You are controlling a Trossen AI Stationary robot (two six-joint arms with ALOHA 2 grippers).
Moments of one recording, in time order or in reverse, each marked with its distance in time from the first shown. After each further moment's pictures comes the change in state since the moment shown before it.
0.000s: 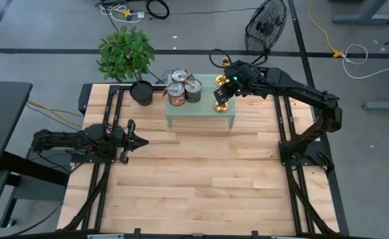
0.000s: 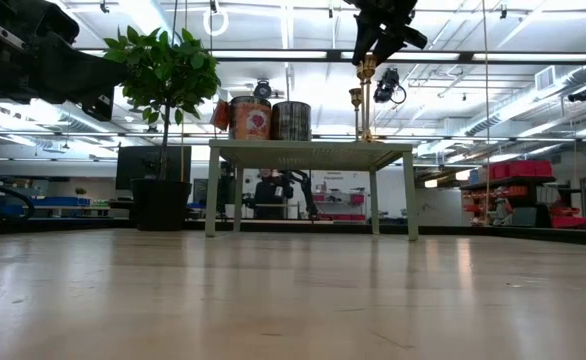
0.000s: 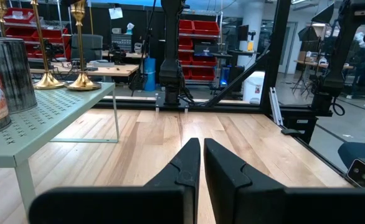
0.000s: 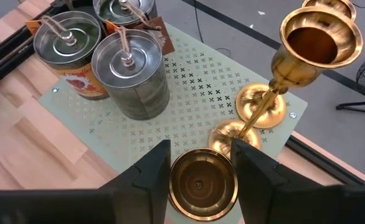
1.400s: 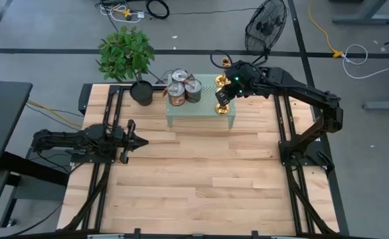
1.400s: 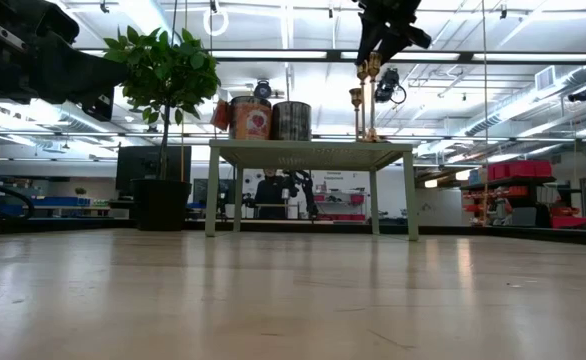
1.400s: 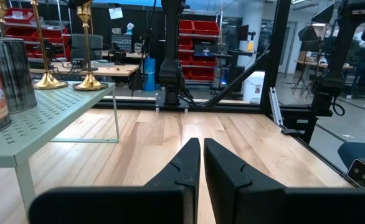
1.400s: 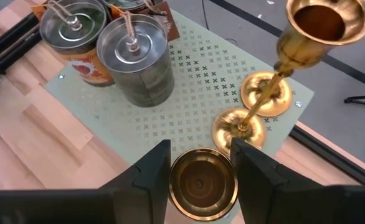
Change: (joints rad) left arm 0.000 0.000 0.000 0.000 0.000 0.000; right arm -0.006 -0.012 0.001 -0.039 -0.044 0.000
